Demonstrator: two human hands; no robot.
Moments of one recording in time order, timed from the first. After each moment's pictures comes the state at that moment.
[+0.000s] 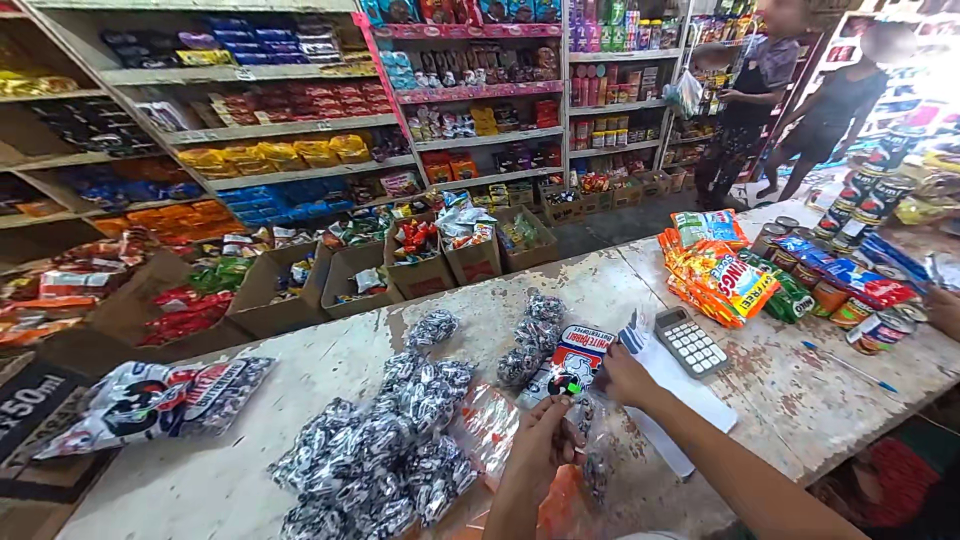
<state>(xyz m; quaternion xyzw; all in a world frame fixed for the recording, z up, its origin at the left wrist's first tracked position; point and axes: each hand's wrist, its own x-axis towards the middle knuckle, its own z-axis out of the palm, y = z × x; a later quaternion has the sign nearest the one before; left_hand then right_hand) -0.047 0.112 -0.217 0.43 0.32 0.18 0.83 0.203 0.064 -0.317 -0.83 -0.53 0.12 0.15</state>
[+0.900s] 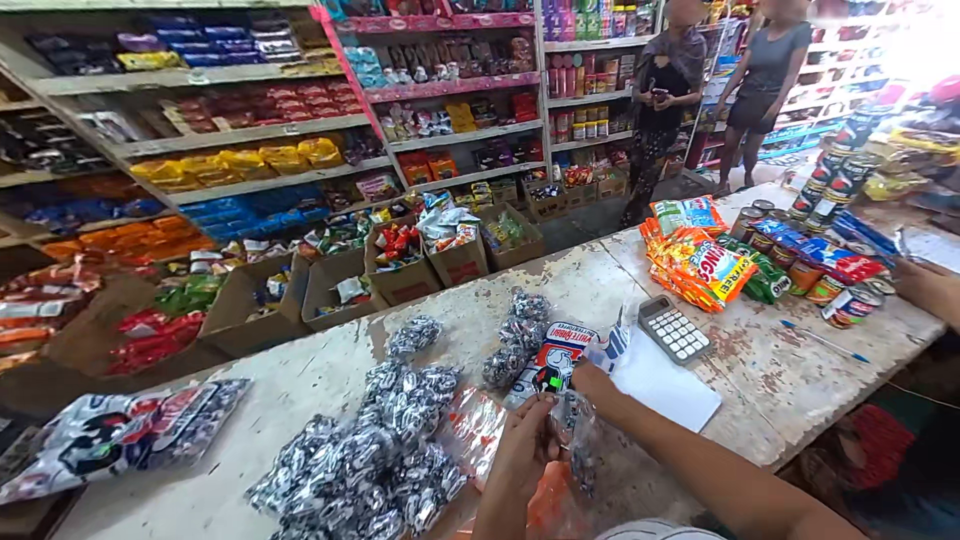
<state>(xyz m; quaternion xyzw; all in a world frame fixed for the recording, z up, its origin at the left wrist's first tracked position) -0.045 0.106 -0.208 0.43 0.31 0.19 0.83 0.139 0.071 -0.294 -0.80 -0.55 0.19 0.18</state>
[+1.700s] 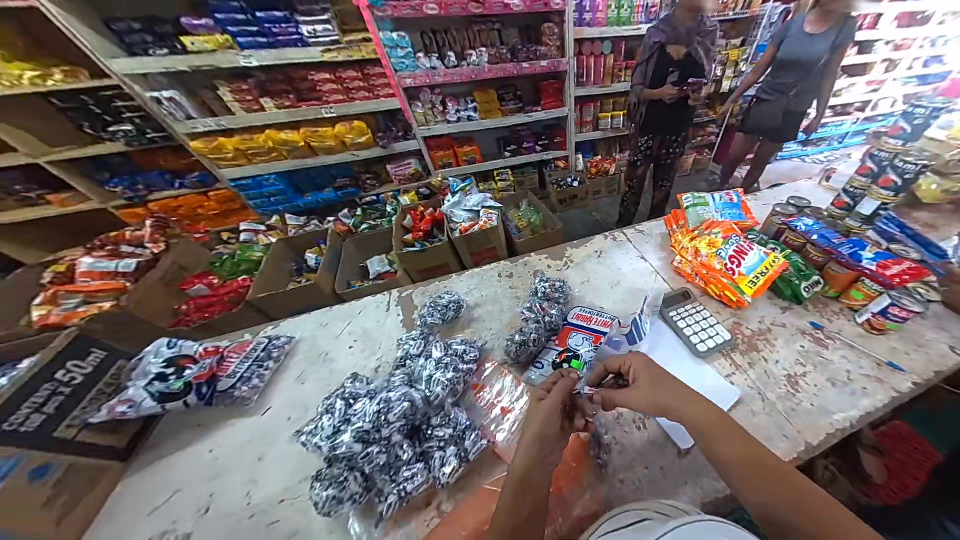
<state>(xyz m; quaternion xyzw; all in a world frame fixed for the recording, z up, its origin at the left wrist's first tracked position) -0.042 0.104 -0.218 0.43 0.29 0.20 0.83 0.132 0.001 -0.219 -0.61 -0.52 0.39 0.46</state>
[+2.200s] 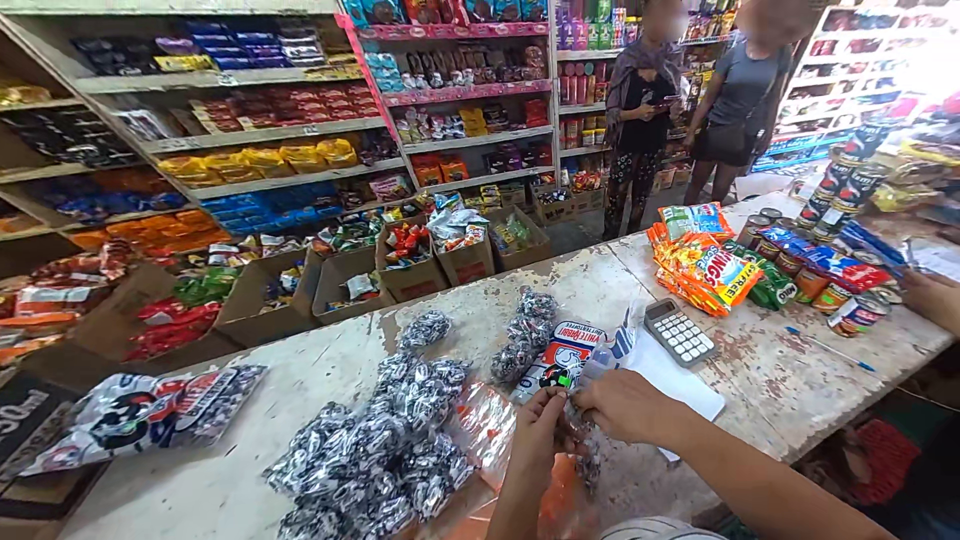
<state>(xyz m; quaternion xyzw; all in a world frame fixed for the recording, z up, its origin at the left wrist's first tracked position) -0.042 0.101 -0.219 0.51 0.29 0.22 0.78 0.115 0.011 -0.176 -0.71 -0.68 0.19 0.04</state>
